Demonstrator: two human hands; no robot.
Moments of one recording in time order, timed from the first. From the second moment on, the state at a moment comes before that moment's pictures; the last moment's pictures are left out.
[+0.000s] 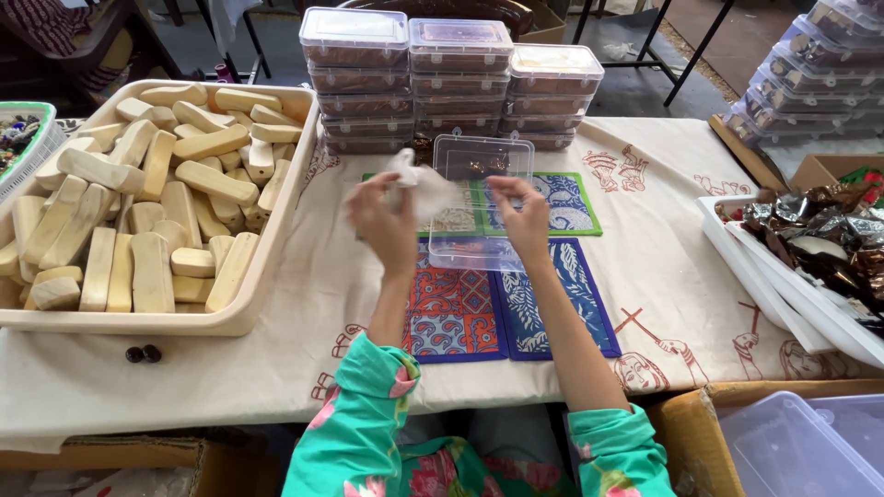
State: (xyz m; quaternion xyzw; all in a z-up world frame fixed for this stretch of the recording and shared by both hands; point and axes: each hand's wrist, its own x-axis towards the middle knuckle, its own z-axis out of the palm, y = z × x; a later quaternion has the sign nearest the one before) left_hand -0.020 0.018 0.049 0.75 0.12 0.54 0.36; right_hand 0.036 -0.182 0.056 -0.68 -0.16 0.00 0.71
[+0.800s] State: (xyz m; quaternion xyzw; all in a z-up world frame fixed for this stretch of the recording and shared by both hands) left_hand 0.092 0.057 0.018 0.88 0.10 0.36 0.28; right_hand 0.069 -0.216 0.018 -0.85 -0.10 -0.27 0.44
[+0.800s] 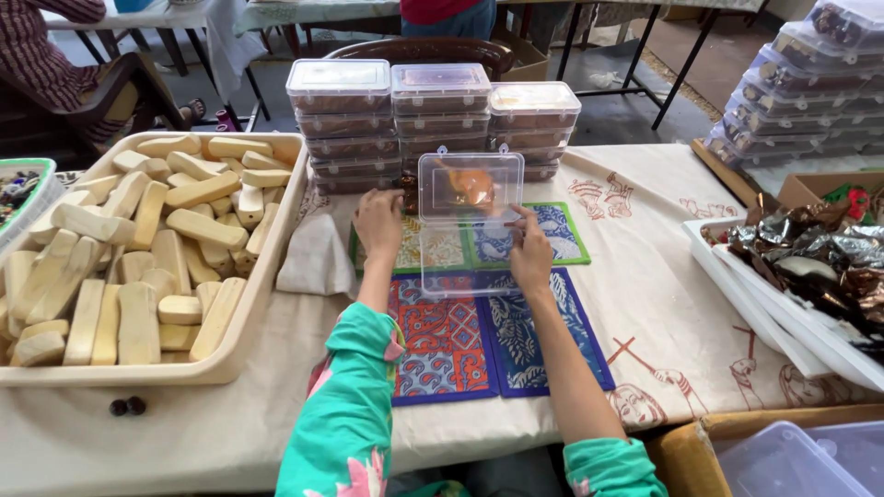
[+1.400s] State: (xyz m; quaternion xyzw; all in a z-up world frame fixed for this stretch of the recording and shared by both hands) left_hand 0.135 0.030 0.027 0.95 -0.13 0.27 0.09; right_hand 0.060 -0.218 0.023 -0.95 -0.04 -0.20 0.25
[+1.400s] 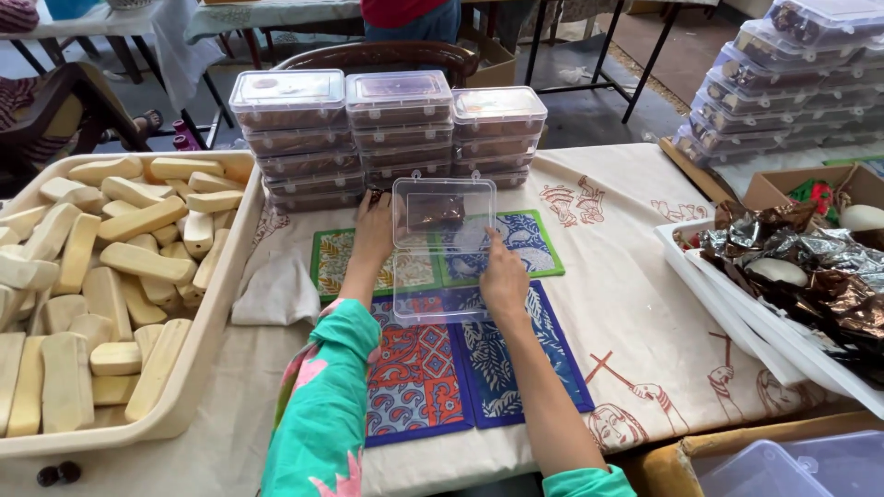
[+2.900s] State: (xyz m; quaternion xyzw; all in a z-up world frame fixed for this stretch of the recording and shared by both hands) left_hand 0.022 -0.033 0.034 0.54 -0.05 0.08 0.84; right_hand 0.075 -0.218 0.025 -0.50 -0.15 0.06 0.85
